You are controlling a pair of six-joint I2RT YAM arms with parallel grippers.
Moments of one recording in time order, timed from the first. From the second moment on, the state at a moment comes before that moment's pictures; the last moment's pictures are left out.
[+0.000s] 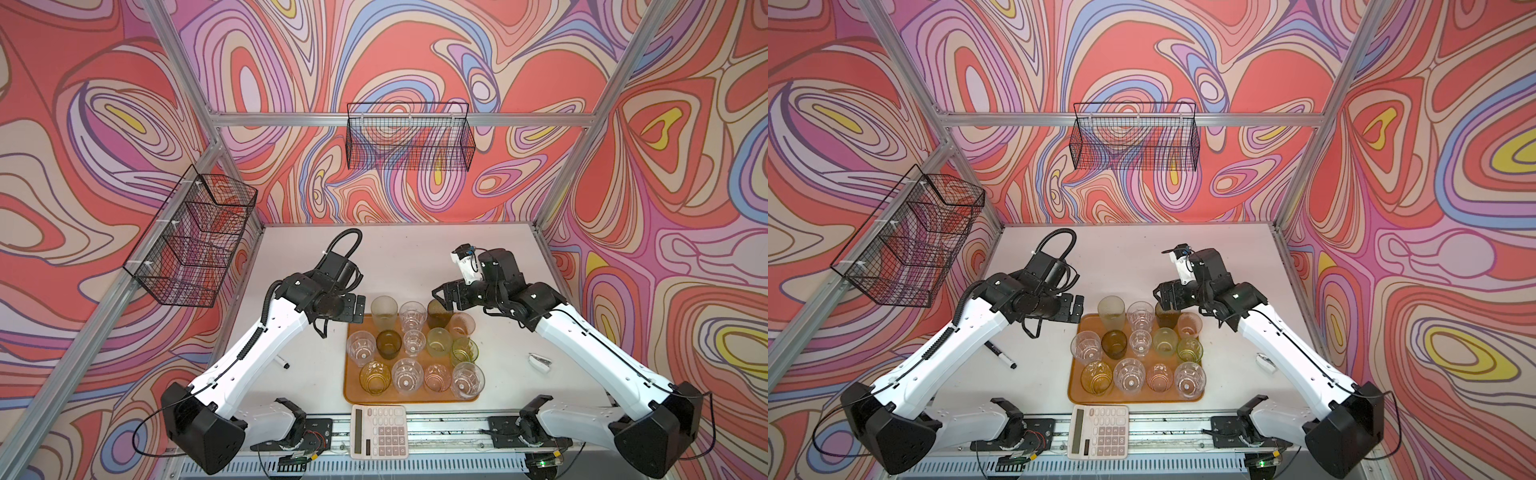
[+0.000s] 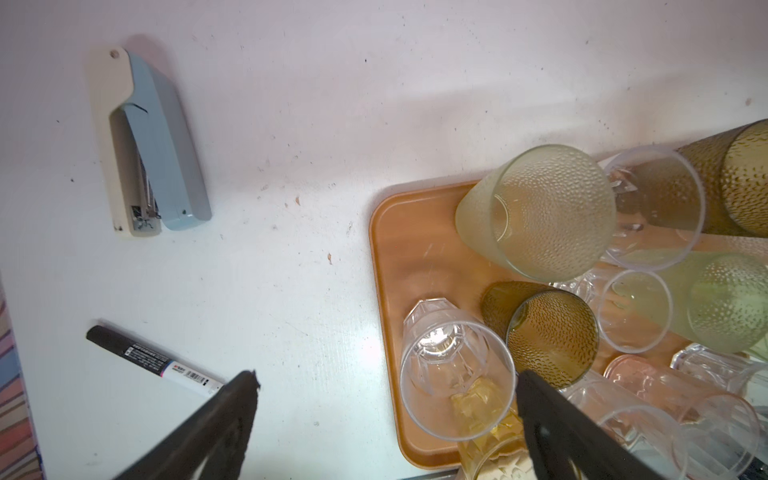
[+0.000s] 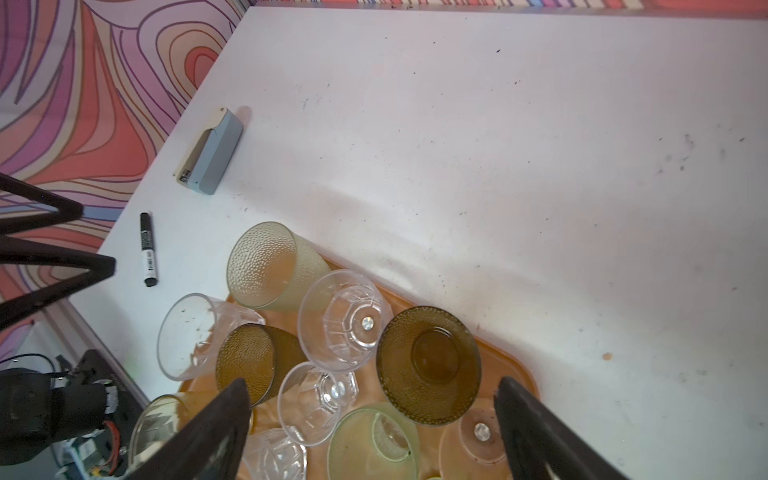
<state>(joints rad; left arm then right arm) -0.53 1.26 1.28 -1.13 -0.15 -0.38 0.50 1.21 1.12 -0.63 -0.16 0.24</state>
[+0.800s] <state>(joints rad) -0.17 1.26 1.09 -0.63 -0.18 -0.16 0.19 1.31 1.17 -0.41 0.20 0.10</state>
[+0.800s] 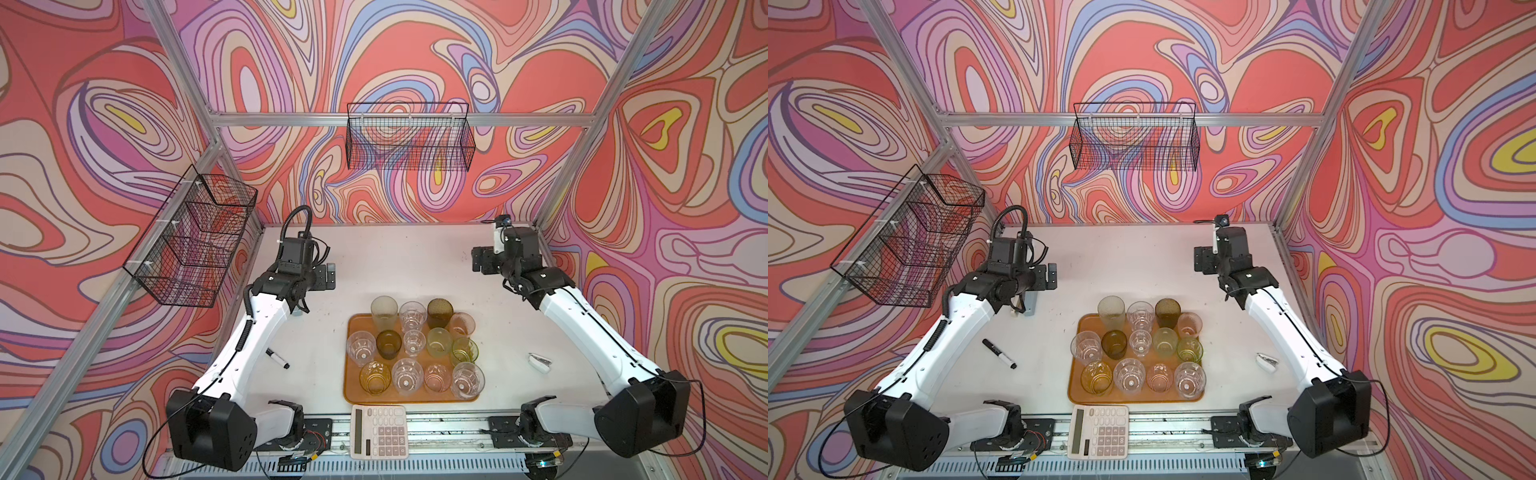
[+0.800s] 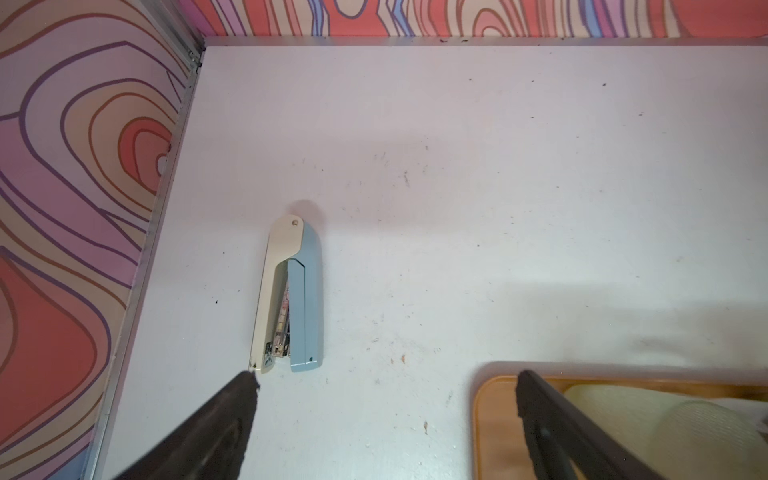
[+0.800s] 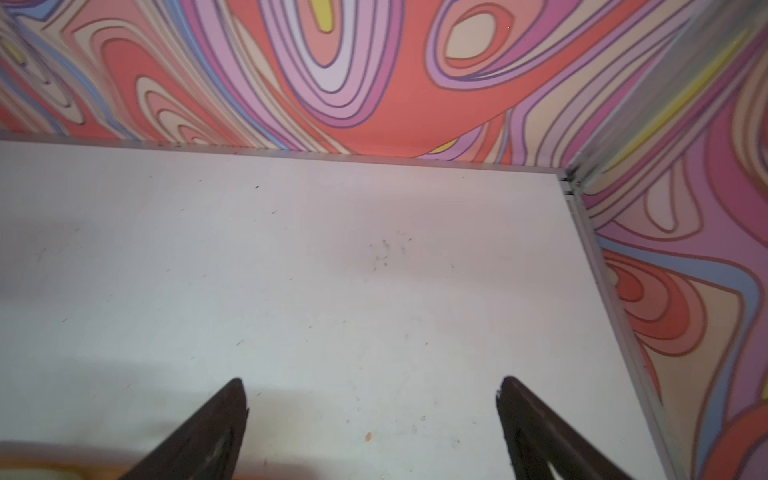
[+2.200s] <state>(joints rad) -0.13 1.49 0.21 0.98 -0.27 0.06 0.11 1.58 0.37 0.94 0.15 -0.04</state>
